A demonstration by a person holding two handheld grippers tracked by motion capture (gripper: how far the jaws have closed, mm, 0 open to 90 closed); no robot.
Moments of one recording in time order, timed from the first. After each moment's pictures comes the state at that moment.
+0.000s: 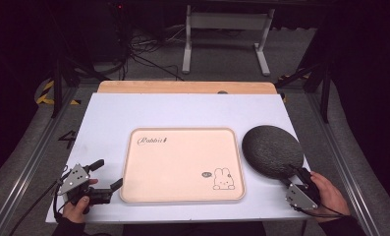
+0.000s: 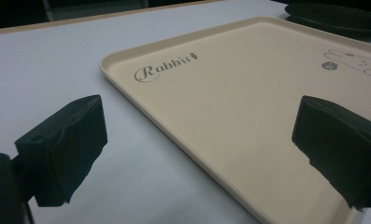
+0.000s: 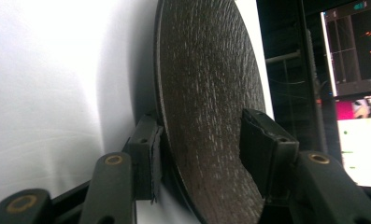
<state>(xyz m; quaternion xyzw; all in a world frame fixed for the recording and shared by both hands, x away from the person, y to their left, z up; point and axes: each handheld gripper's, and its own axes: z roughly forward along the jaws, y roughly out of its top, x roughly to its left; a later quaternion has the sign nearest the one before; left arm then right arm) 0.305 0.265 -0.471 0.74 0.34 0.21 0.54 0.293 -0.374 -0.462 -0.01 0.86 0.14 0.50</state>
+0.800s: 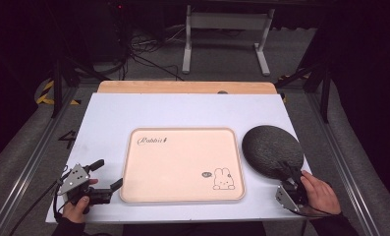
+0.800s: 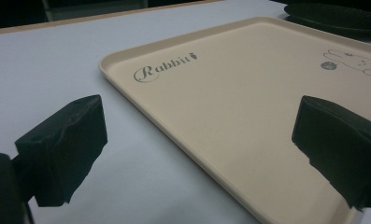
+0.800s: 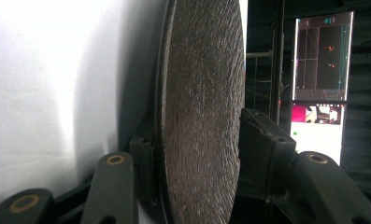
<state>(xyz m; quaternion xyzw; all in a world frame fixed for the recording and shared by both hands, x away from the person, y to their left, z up) 0.306 0.265 -0.471 0.74 0.34 0.21 0.54 0.300 -0.355 -0.477 -0.06 0.83 0.06 0.55</state>
